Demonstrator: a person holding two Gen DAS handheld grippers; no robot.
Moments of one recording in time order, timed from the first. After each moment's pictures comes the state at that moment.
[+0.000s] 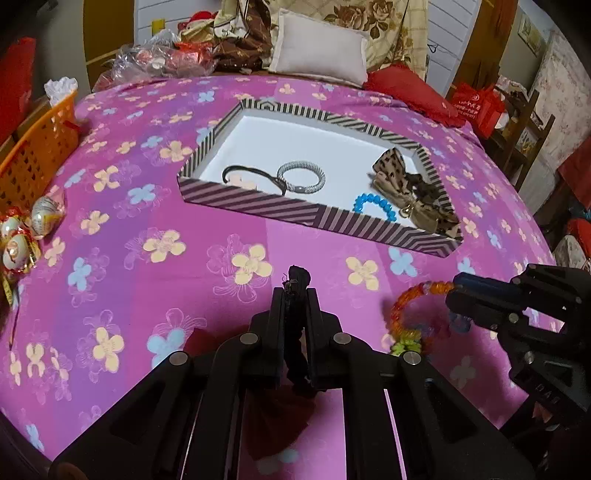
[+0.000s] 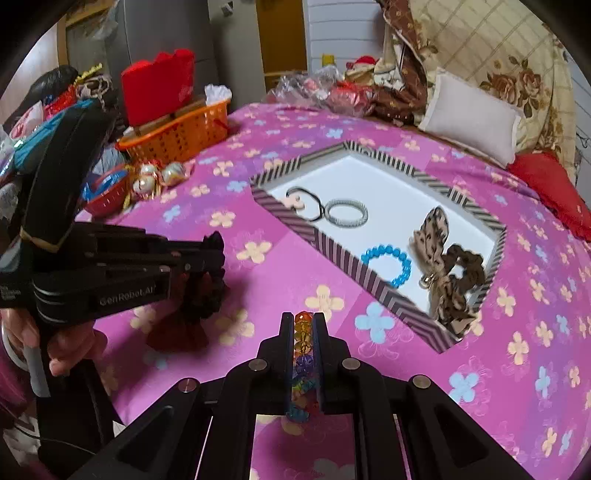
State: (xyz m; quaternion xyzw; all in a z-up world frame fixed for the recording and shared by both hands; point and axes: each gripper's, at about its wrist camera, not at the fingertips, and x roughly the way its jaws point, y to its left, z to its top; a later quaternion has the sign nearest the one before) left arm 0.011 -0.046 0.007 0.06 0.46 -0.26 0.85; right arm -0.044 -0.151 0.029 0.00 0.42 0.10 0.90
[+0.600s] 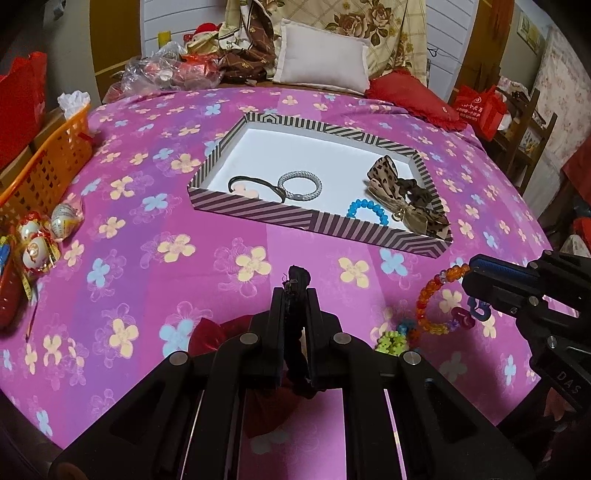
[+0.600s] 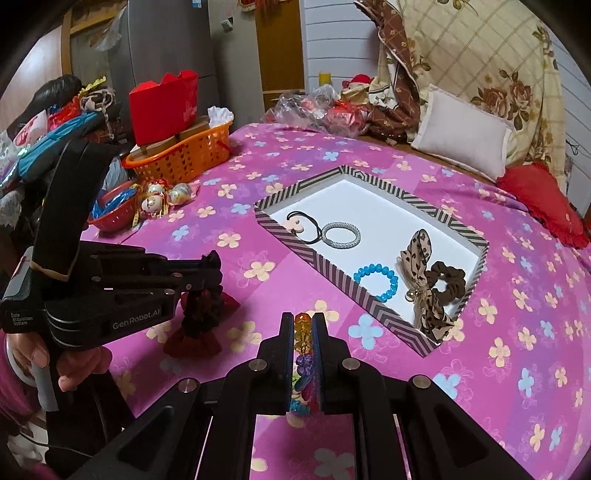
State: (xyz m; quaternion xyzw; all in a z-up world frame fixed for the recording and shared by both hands) left arm -0.010 -0.047 0.025 0.07 0.44 -0.25 0.86; right arm -0.061 -0.152 0.053 0.00 0.40 0.09 0.91
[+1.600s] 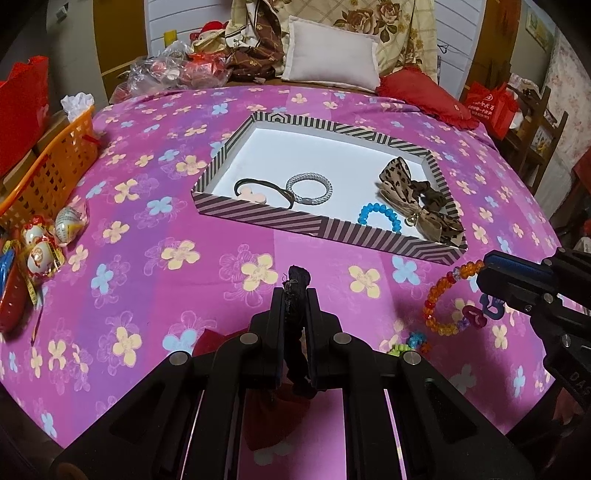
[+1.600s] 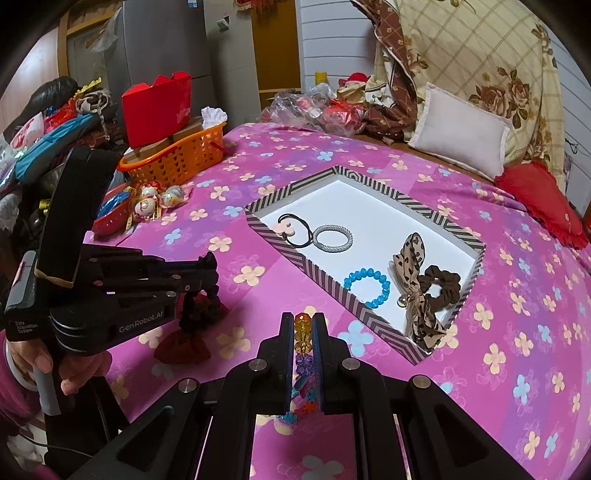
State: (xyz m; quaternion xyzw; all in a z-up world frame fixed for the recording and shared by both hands) left arm 0.001 -0.057 0.020 0.08 0.45 -0.22 0.86; right arm -0.055 -0.159 0.054 0.00 0.40 0.09 0.91
